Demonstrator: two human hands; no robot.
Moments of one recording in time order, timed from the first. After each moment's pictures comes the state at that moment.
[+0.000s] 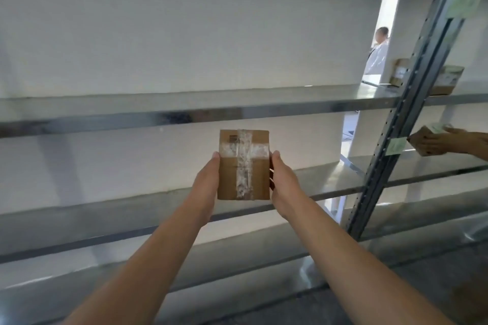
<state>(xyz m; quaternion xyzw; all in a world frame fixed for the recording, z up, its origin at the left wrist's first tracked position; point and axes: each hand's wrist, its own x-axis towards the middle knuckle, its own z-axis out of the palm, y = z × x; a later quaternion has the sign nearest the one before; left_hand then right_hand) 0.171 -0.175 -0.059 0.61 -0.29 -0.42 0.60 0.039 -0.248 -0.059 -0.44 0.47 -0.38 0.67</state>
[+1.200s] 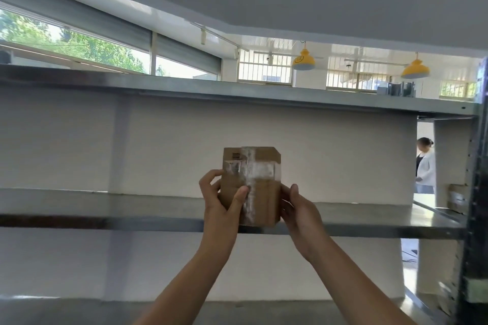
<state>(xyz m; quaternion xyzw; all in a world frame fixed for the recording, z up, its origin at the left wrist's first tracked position) 0.233 -0.138 0.088 0.44 -0.44 -0.07 0.78 0.113 -0.247 0.097 -0.57 0.21 -0.46 0.65</state>
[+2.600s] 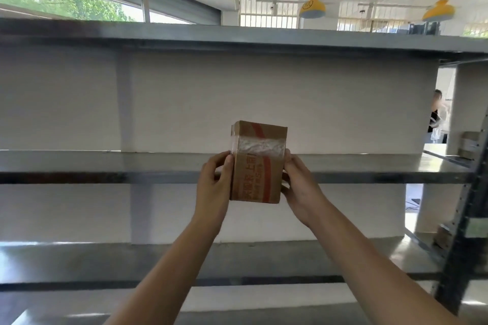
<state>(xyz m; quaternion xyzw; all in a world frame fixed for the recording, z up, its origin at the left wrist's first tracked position) 0.256 -0.102 0.051 0.56 -0.39 -0.09 0.72 0.128 -0.211 0.066 -0.60 0.21 -0.43 0.64</state>
